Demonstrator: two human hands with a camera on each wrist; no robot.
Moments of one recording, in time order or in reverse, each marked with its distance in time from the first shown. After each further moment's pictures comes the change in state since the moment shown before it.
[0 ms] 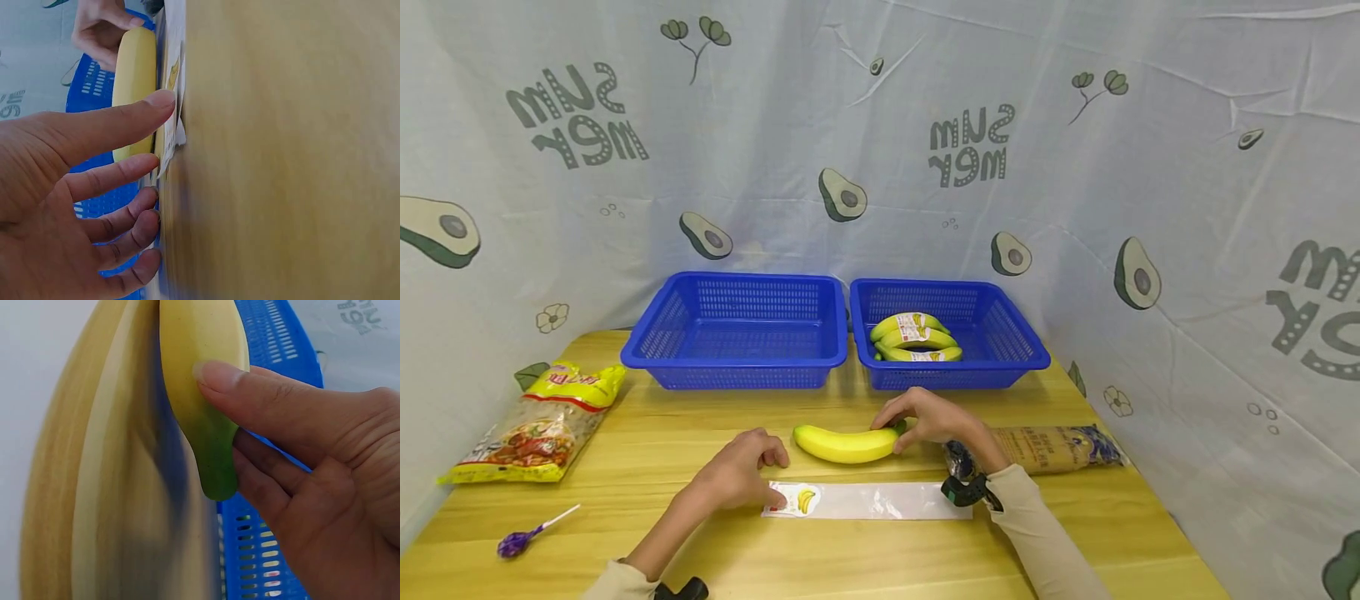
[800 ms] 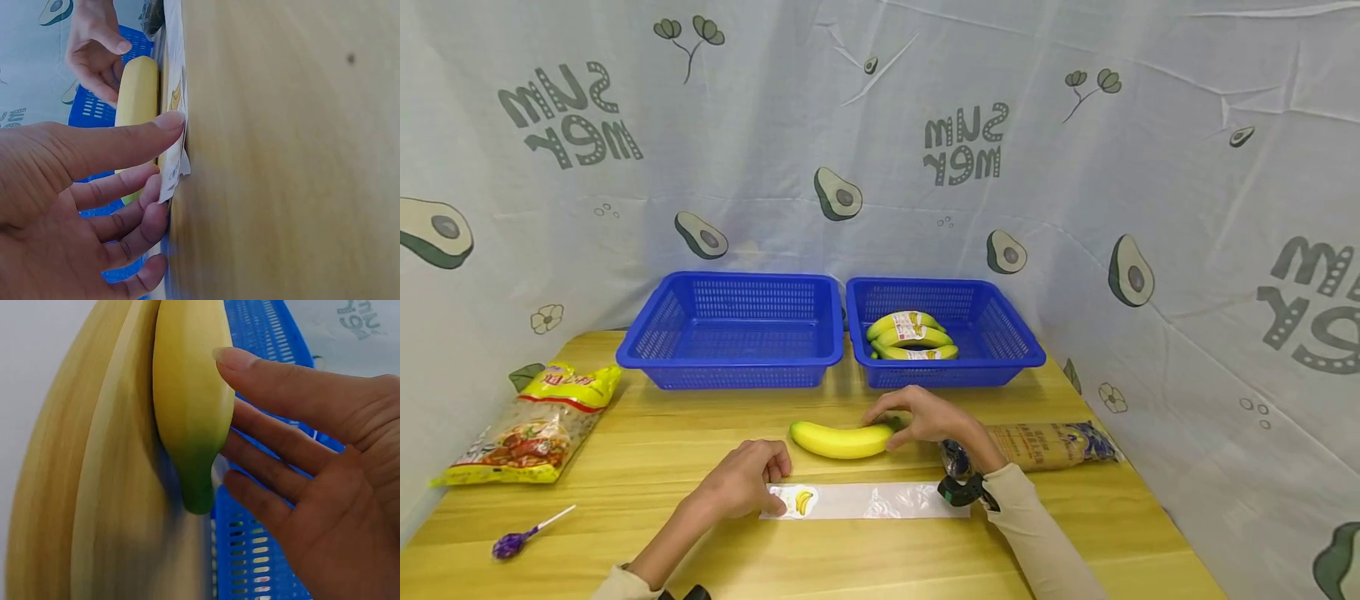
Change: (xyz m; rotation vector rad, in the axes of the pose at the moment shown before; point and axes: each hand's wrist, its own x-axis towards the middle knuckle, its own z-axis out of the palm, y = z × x) left_hand -0.003 0.012 0.011 -0.051 -0.020 -0.055; right_hand 0.000 -0.006 0.002 -0.085 0.029 -0.024
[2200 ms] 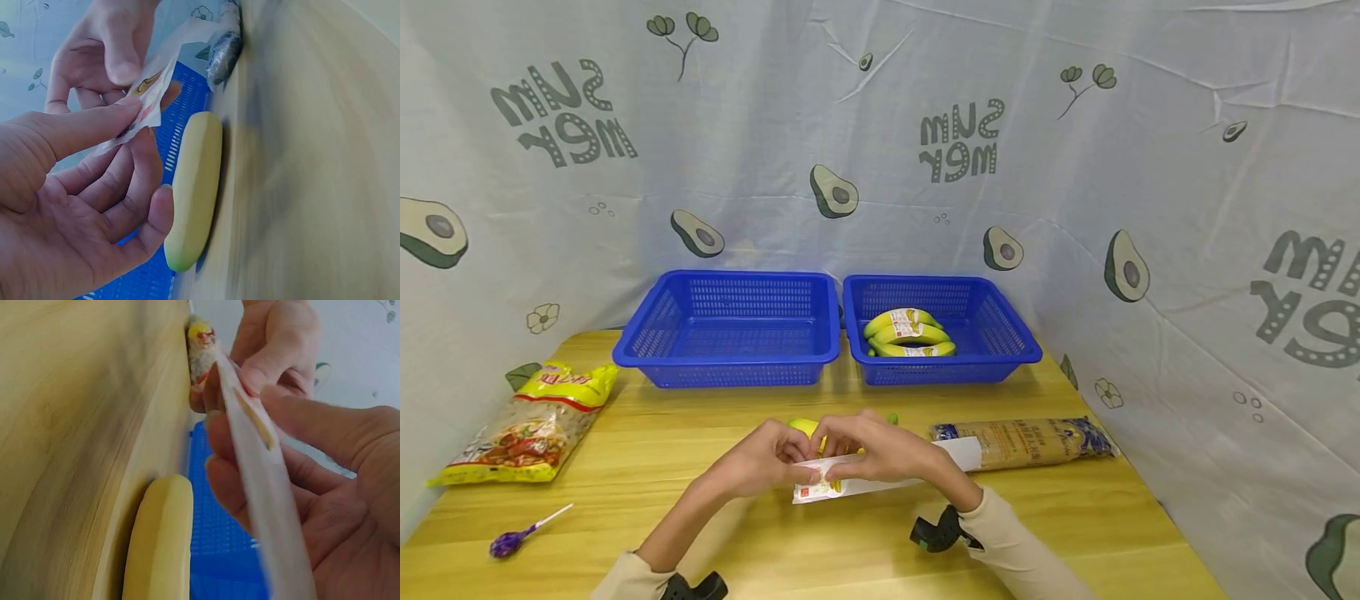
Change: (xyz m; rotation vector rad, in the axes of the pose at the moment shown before) left_hand 0.016 0.029 -0.011 -0.394 -0.183 0.176; right_hand 0.025 -0.095 0.039 0.081 0.000 -0.108
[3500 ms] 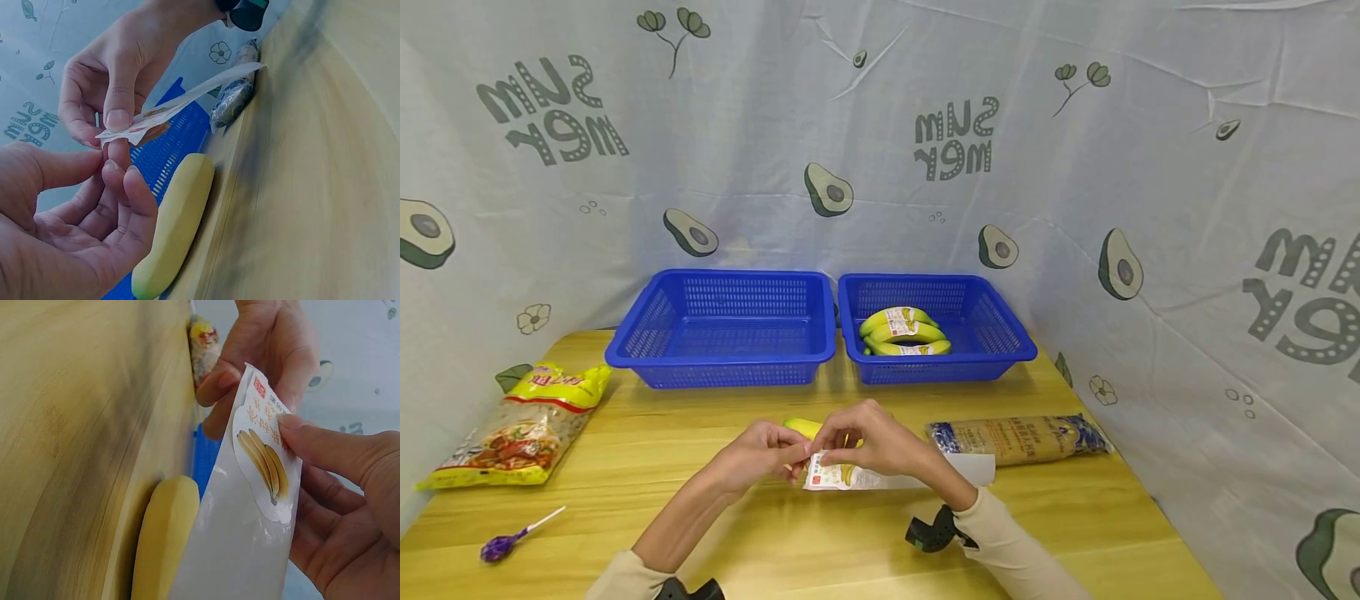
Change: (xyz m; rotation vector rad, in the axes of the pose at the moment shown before) left_hand 0.003 -0.008 0.003 -0.330 0.040 -0.119; right_hand 0.001 -0.001 0.003 0.037 0.173 0.046
